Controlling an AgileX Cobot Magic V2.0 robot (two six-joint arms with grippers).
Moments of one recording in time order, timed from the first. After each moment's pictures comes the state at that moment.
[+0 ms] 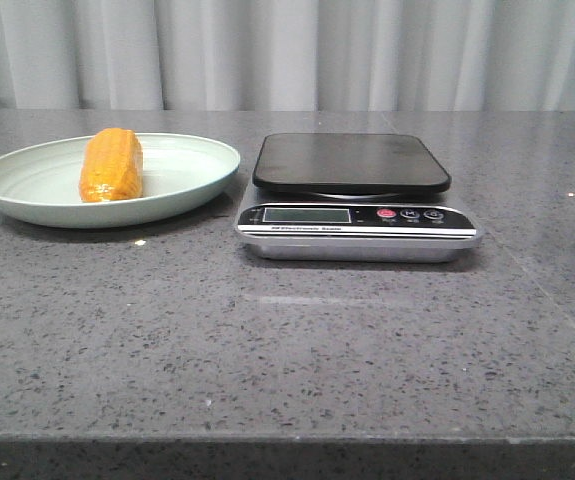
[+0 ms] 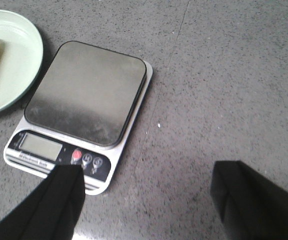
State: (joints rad) left arm -0.46 0.00 -0.39 0.36 0.42 -0.37; right arm 0.44 0.97 -1.17 -0.10 0.97 0.25
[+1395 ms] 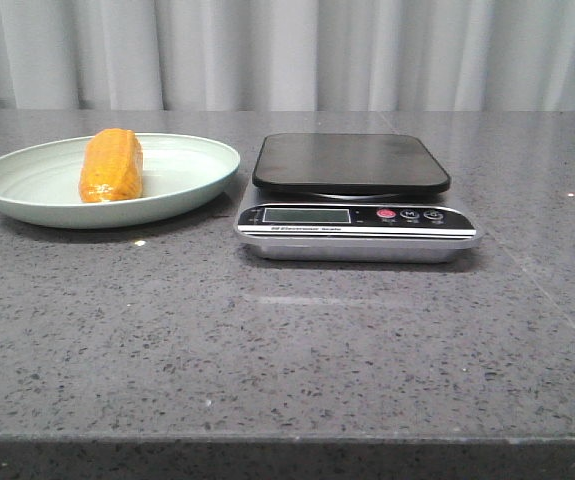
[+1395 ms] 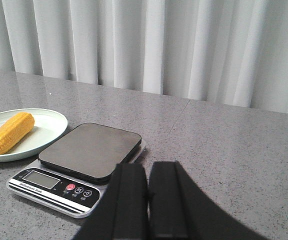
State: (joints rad) left arm -0.46 0.00 -0.38 0.36 0.42 -0.37; right arm 0.44 0.07 -0.38 -0.23 0.39 0.24
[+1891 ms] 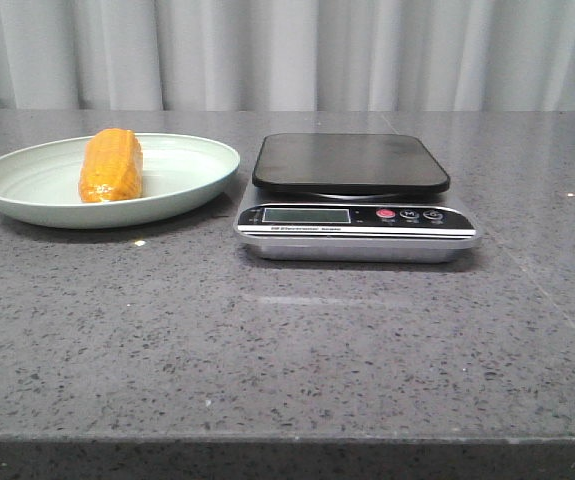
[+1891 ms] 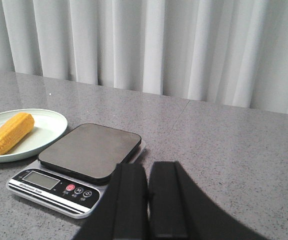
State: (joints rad) left arm -0.46 0.00 -0.36 0.36 0.41 -0.37; right arm 0.44 0.07 -0.38 -0.23 0.39 0.24
